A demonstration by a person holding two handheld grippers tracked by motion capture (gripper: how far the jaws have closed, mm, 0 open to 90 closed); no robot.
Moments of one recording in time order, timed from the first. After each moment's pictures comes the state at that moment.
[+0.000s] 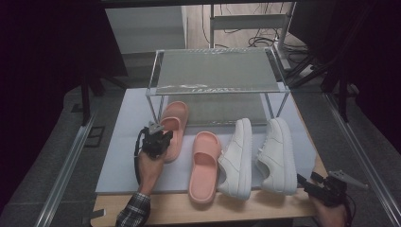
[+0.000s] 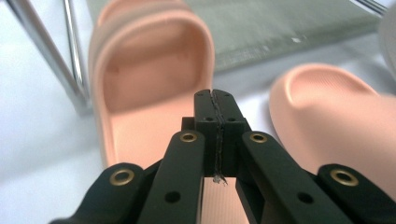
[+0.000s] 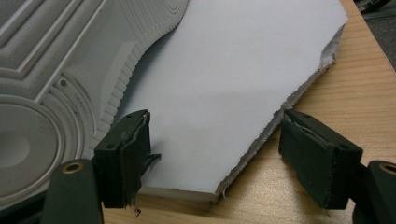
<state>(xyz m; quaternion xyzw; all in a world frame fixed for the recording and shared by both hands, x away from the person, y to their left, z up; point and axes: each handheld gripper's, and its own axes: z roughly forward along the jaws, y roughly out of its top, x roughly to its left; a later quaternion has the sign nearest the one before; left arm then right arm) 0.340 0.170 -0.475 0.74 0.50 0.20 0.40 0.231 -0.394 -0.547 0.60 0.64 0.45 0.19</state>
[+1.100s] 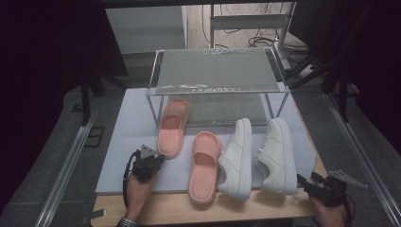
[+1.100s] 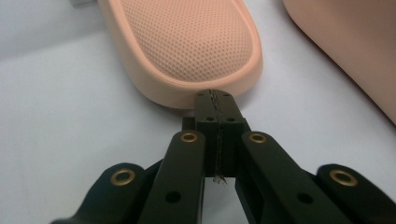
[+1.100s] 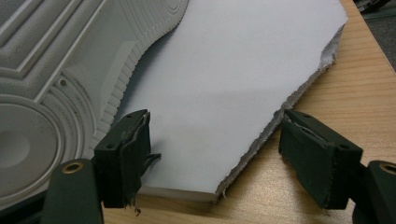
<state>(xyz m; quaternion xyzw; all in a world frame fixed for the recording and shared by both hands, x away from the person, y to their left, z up) 0.299 0.192 -0.517 0.77 0.49 0.19 0.36 0.231 -0.393 -0.547 0.60 0.64 0.45 0.19</state>
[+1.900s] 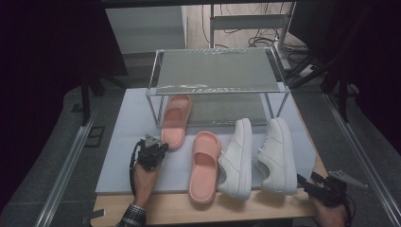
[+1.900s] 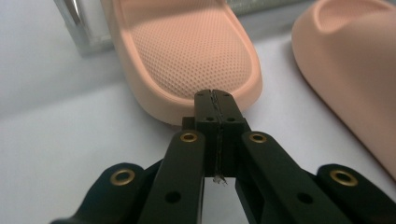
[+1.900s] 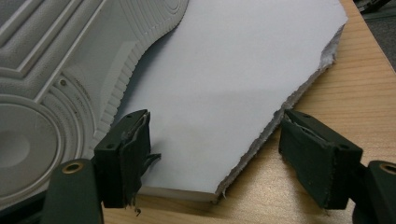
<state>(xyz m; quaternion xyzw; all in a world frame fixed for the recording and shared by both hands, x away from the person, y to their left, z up) 0.331 0.180 -0.505 0.75 0.50 0.21 0.38 0.231 -0.393 -0.547 0.60 0.64 0.45 0.19</state>
